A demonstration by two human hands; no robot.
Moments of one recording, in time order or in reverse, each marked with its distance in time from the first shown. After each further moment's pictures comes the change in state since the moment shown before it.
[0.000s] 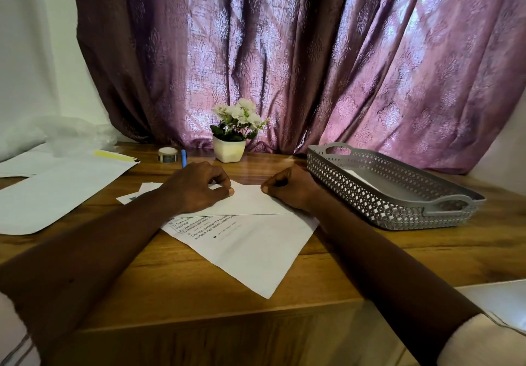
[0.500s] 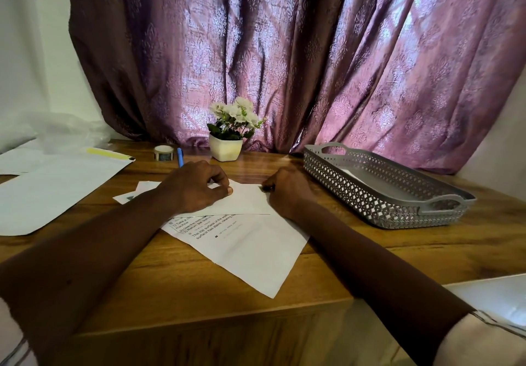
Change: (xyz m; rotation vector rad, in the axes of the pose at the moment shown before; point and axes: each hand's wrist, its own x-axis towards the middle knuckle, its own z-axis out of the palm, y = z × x) left_hand 0.003 -0.006 0.003 0.027 -0.008 -0.017; right_hand -0.010 -0.015 0.018 -0.400 0.088 0.004
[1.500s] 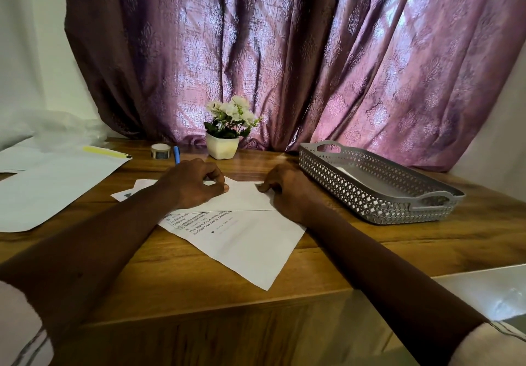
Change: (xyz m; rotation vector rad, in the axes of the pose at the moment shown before) left_hand 0.000 0.000 -0.004 -0.048 -0.031 -0.053; right_hand -0.025 0.013 -0.018 0.119 0.090 -0.268
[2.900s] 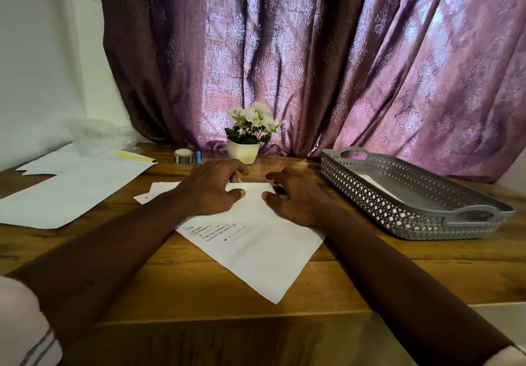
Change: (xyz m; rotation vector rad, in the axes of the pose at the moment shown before) left_hand -0.007 0.021 -0.004 0.129 0.080 0.086; right_hand 0.020 -0.005 0.003 -0.090 -0.219 -0.049
